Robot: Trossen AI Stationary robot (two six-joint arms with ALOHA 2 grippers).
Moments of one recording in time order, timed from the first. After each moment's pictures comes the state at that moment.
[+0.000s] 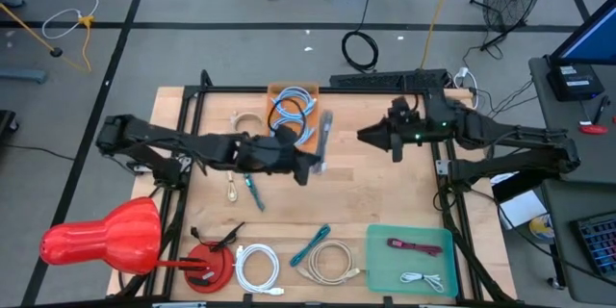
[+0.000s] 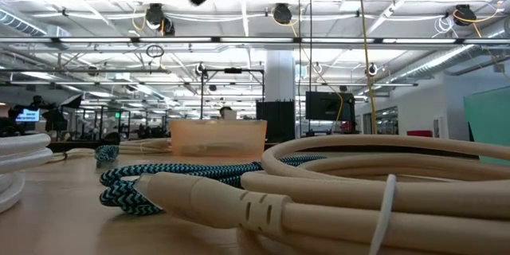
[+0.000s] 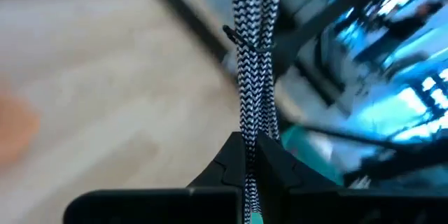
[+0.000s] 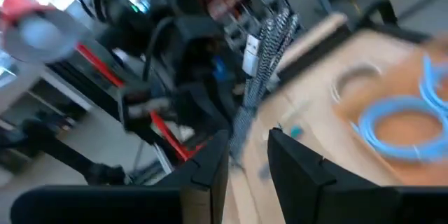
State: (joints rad) left arm -0.14 1.49 1.24 -0.13 -0.33 -0.86; right arm -0.12 0.93 0.96 -0.18 -0.13 0.66
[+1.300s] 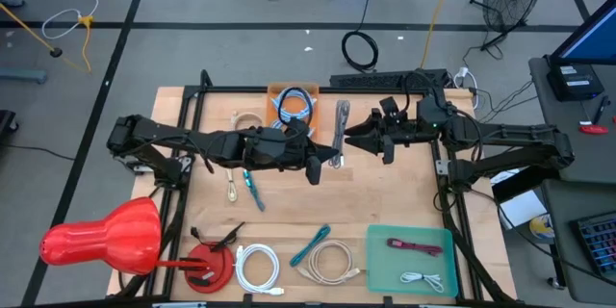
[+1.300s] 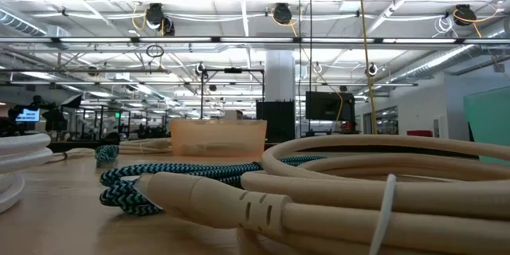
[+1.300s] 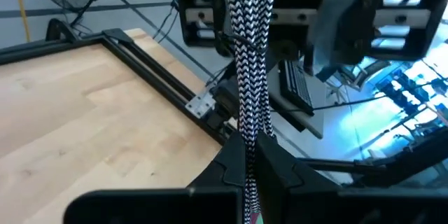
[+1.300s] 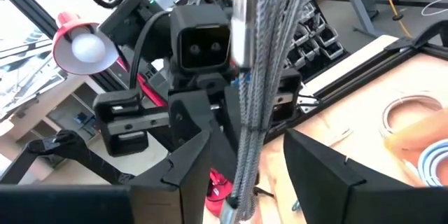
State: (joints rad) left arm -0.13 1.58 1.41 -0.06 -0.32 -0.69; right arm -0.10 1.04 0.96 0.06 -0.18 0.66
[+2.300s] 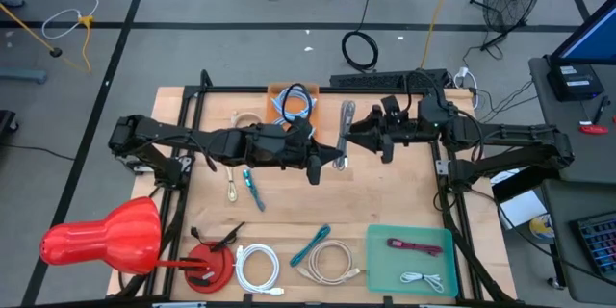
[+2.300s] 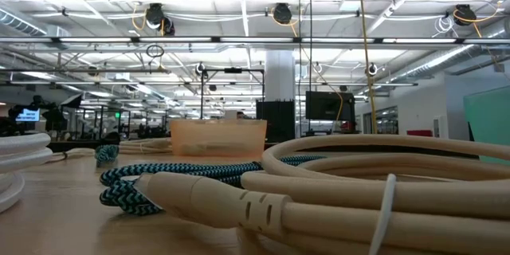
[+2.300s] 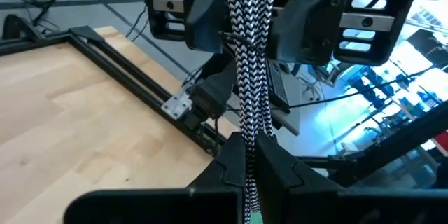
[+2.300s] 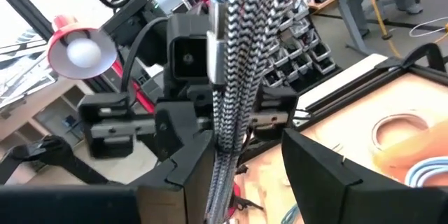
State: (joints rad) left arm -0.11 1.59 1.41 0.01 -0.22 -0.68; right arm -0.10 1.04 0.96 0.08 -0.14 0.61
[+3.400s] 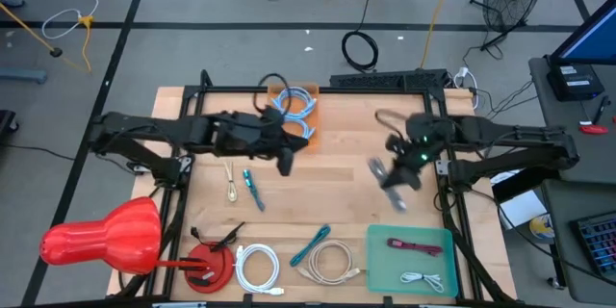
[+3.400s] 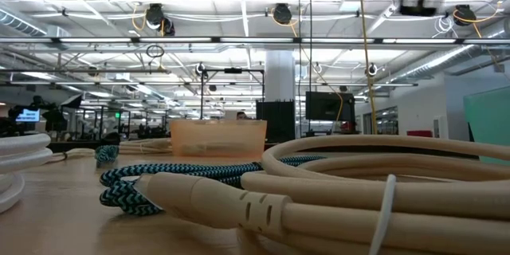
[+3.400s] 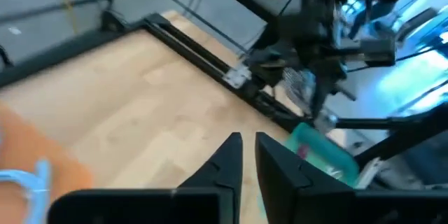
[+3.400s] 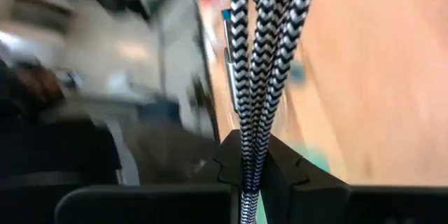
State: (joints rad) left arm -0.09 1.38 1.41 -0.42 -0.29 -0.61; right arm -0.05 0.93 0.96 -0.71 -0.57 0.70
